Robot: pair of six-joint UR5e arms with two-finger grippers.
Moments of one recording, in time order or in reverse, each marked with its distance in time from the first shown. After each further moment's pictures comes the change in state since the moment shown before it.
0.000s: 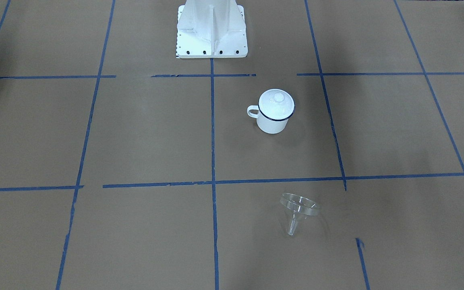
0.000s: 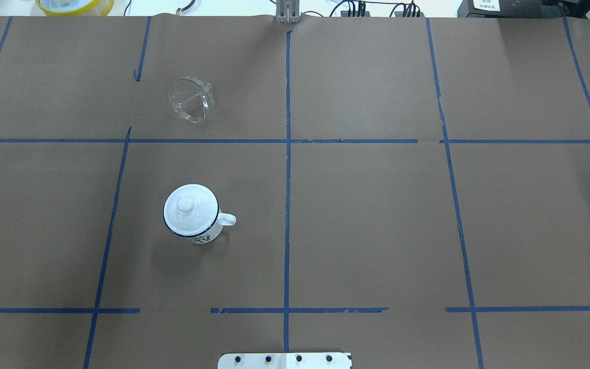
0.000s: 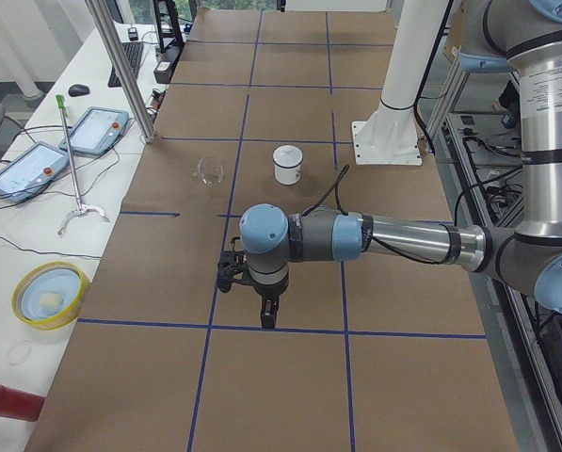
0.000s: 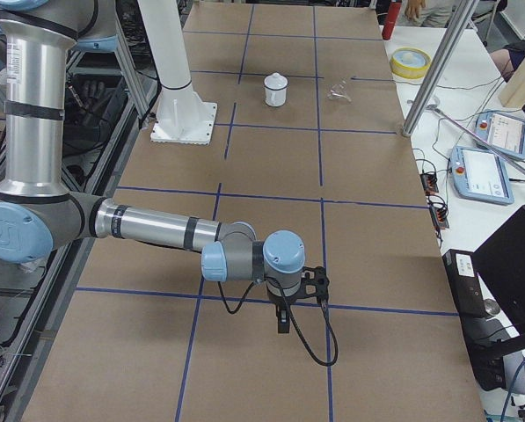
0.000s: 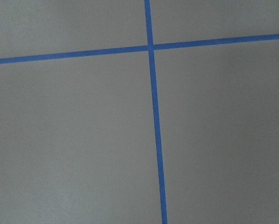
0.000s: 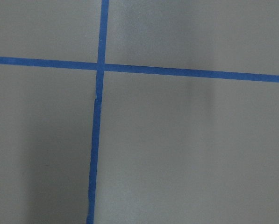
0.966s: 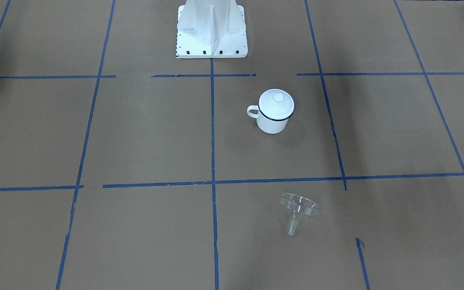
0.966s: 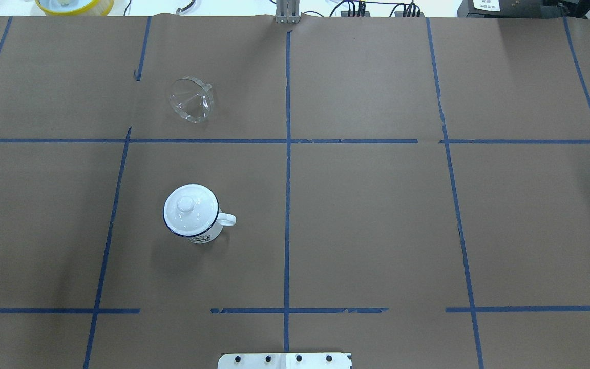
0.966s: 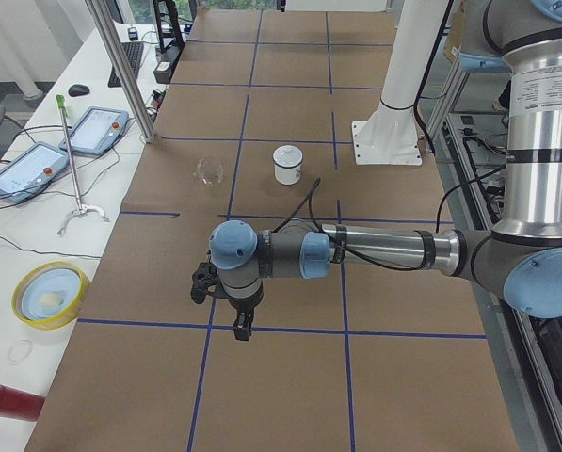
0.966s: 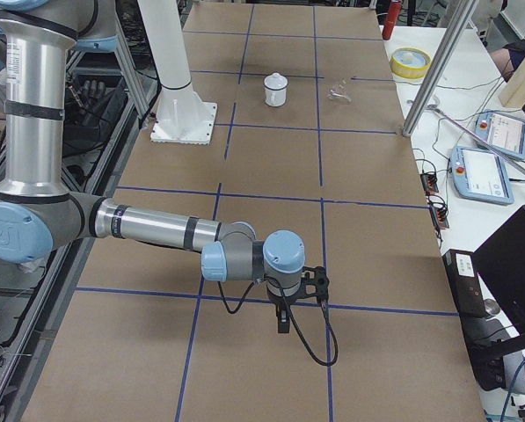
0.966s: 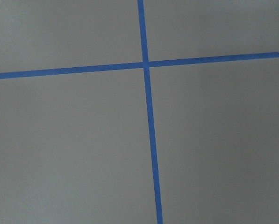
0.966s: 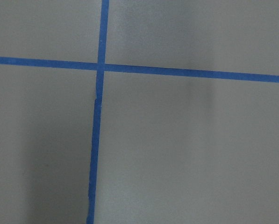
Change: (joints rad) left arm -0.001 -0.120 0.162 -0.059 0.036 0.024; right arm 0.000 0.000 0.000 0.000 0.000 0.000
